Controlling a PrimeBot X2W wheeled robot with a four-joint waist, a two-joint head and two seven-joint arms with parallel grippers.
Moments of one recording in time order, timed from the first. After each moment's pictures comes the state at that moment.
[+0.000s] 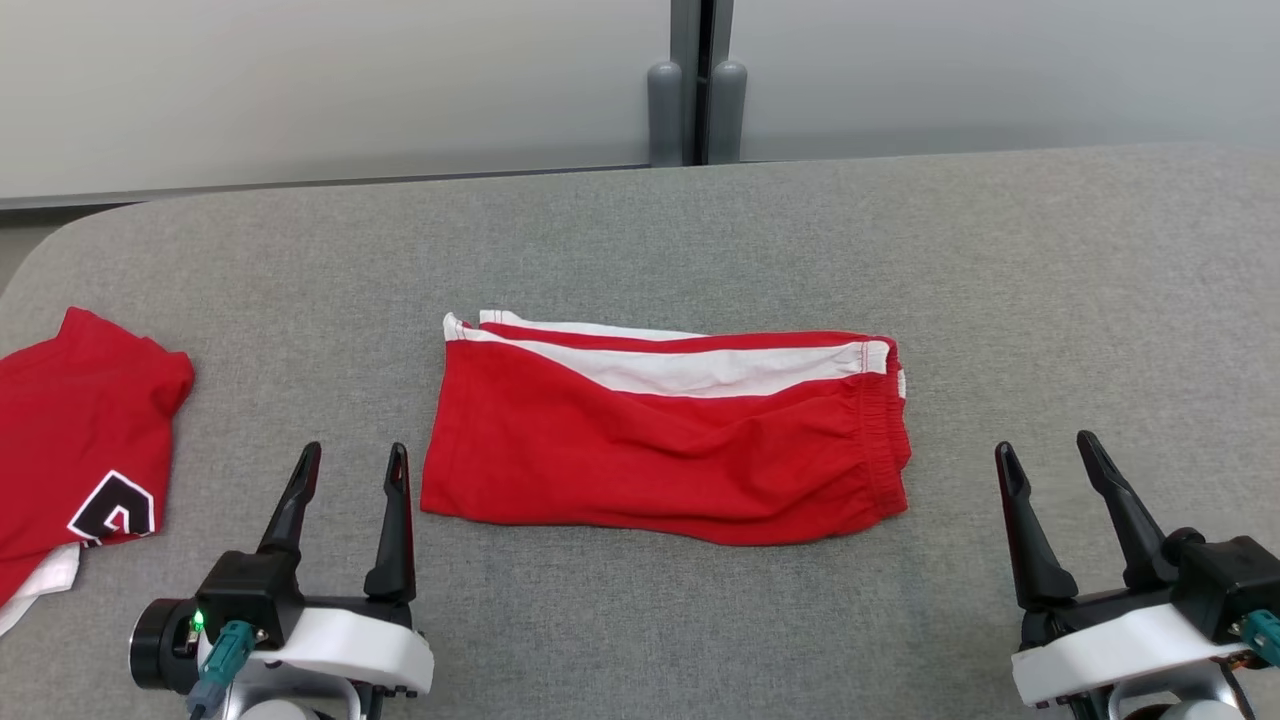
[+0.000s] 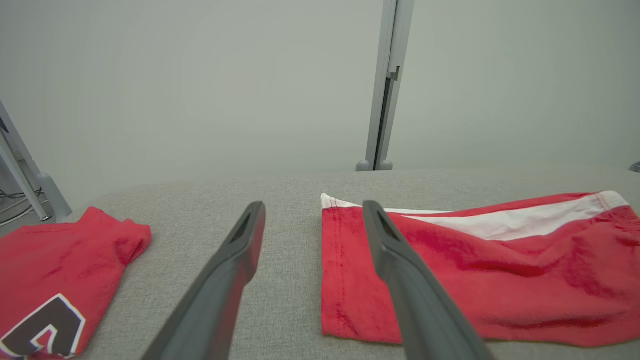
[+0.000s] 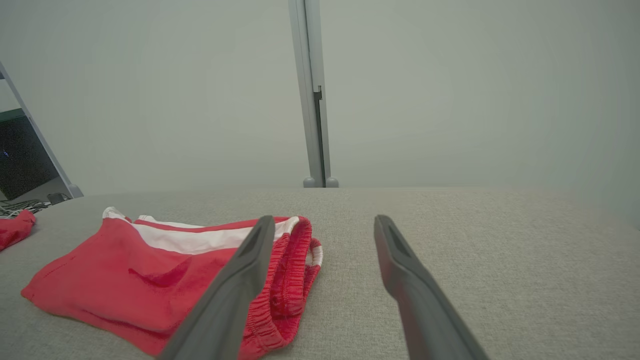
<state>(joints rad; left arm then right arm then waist) -0.05 0.18 -0.24 0.14 -0.30 0.15 -0.24 0.00 -0.14 0.10 0.03 0.23 0.13 -0.11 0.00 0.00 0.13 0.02</state>
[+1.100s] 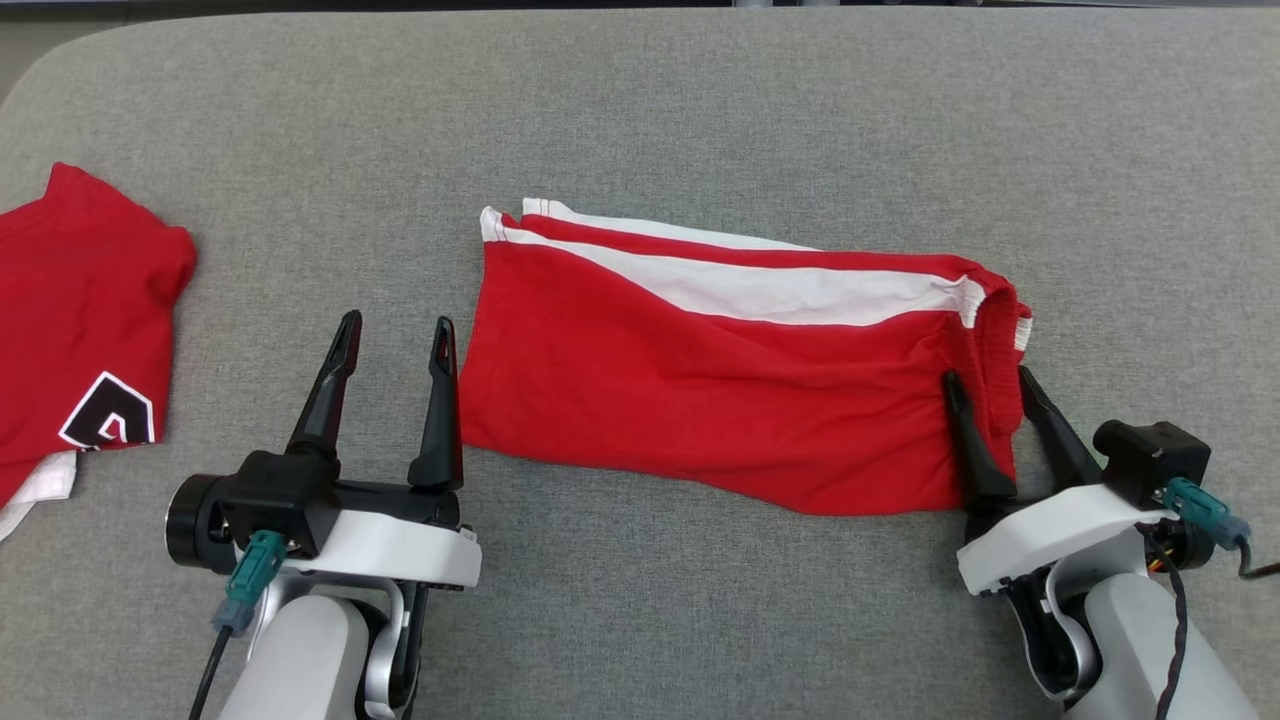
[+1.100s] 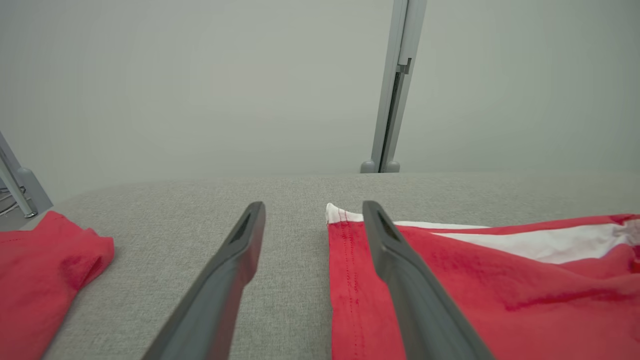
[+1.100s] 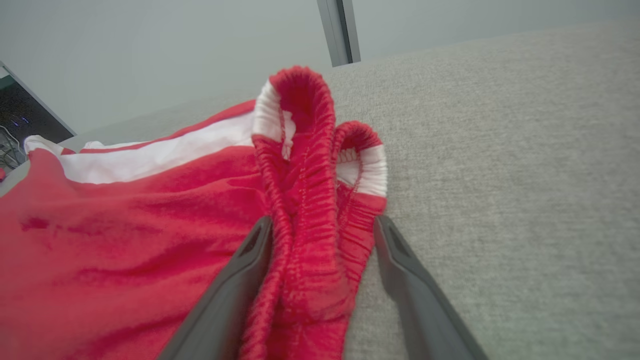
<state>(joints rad) -0.23 0.11 -0.25 0.11 -0.26 0.12 -0.26 -0.32 -0.13 0.18 0.50 0.36 0.13 -0.17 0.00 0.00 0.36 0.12</state>
